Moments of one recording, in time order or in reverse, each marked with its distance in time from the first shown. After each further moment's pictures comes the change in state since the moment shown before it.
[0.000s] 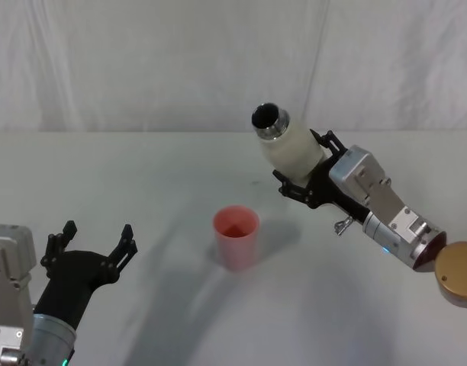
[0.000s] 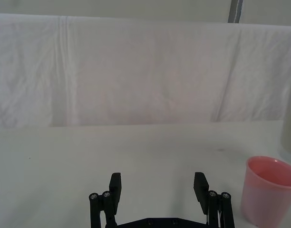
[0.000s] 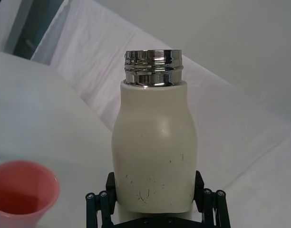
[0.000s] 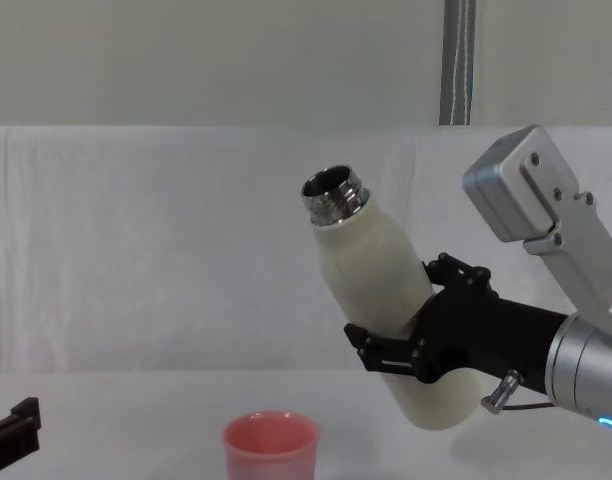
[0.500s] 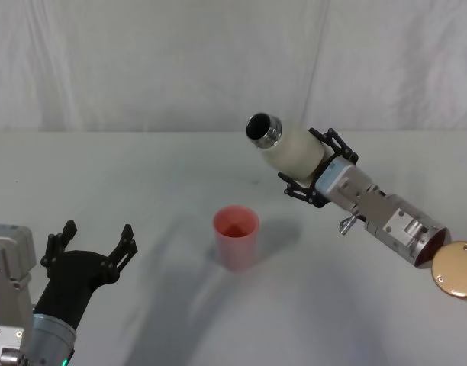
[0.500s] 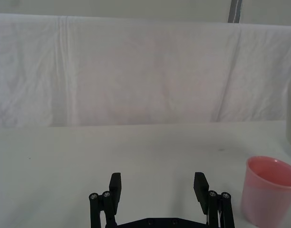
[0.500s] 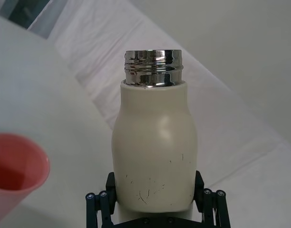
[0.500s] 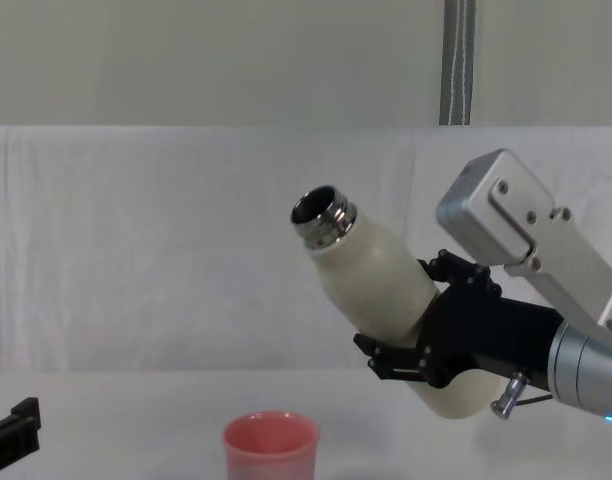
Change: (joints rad) left arm 0.000 0.000 0.000 0.000 0.000 0.000 0.000; right arm 0.014 0.026 -0.029 -0.012 -0.135 0.013 -0.055
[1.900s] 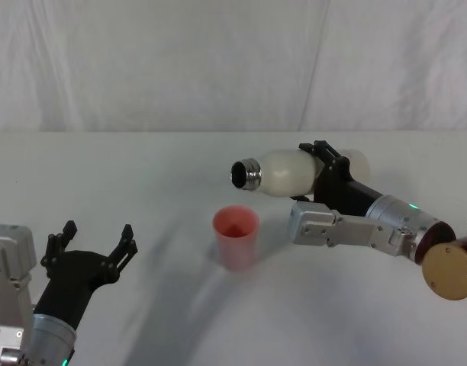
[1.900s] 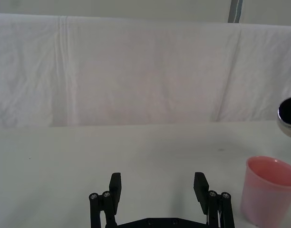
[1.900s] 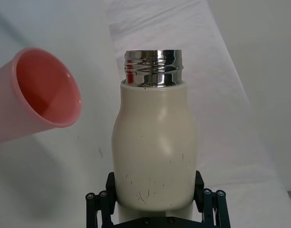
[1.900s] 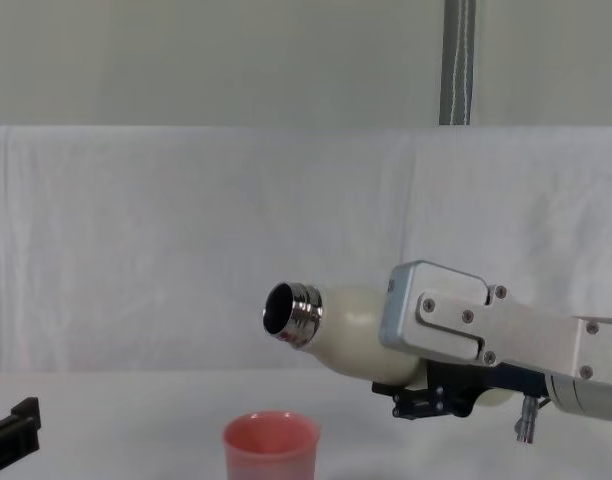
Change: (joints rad) left arm 0.000 0.000 0.000 0.000 0.000 0.000 0.000; right arm 0.063 0.093 -0.139 -0.039 -0.324 0.094 -0.026
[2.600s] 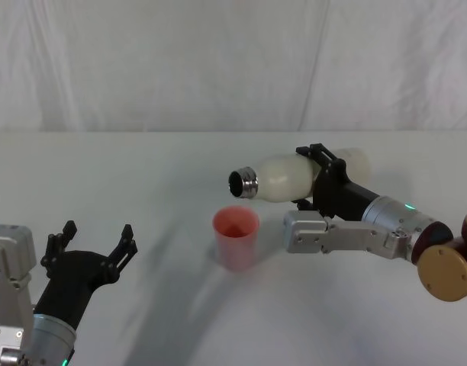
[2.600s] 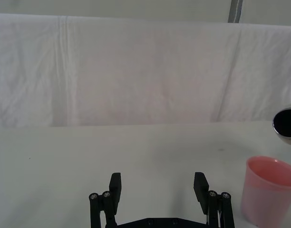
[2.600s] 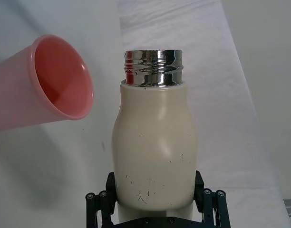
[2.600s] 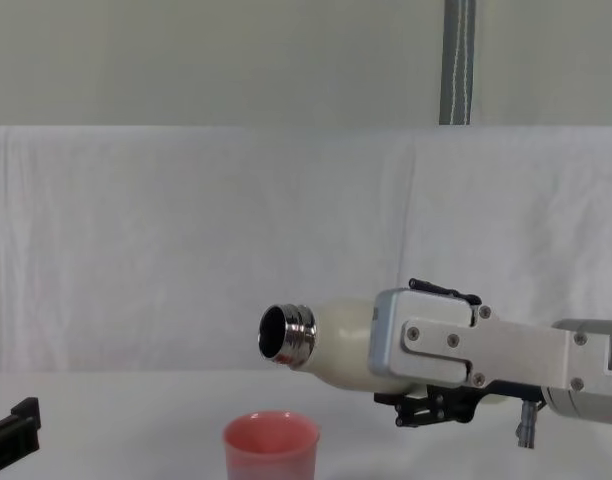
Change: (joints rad) left arm 0.000 0.000 0.000 0.000 0.000 0.000 0.000; right arm 0.014 0.012 -0.034 -0.010 -0.066 0.031 0.005
